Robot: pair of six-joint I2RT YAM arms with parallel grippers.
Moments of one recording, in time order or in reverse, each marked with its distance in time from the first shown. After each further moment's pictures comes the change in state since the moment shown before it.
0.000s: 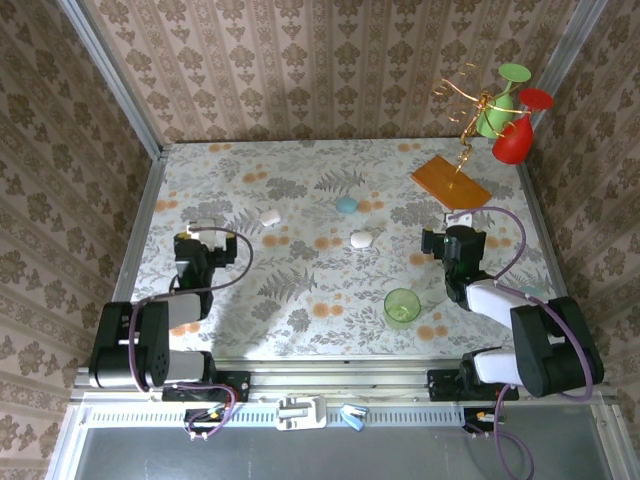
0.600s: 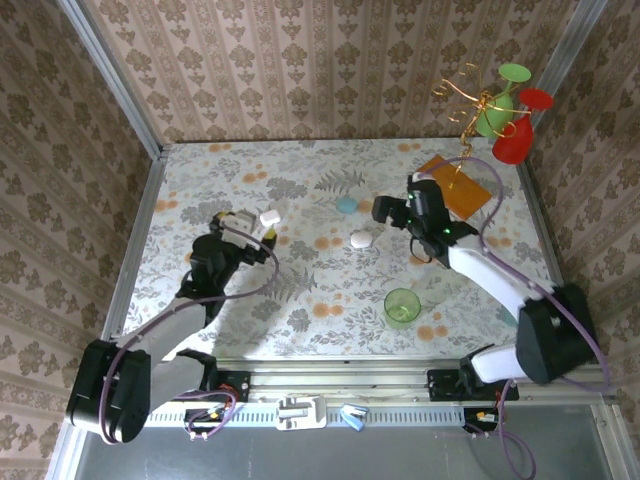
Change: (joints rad) left arm -0.275 -0.284 0.071 -0.217 0.108 0.069; right arm 0.231 0.026 0.504 -0.597 -0.181 0.388
